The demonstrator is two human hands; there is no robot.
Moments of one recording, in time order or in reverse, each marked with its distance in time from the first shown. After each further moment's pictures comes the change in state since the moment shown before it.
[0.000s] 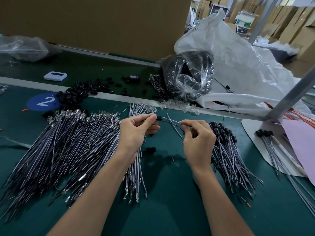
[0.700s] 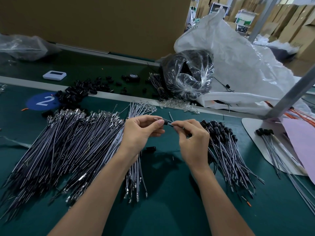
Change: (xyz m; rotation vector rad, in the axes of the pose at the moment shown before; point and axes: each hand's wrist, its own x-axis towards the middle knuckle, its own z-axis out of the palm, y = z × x) left_hand -0.003 -0.001 0.002 0.054 -0.117 -0.004; right_hand -0.002 0.002 0.005 0.069 -0.113 -0.099
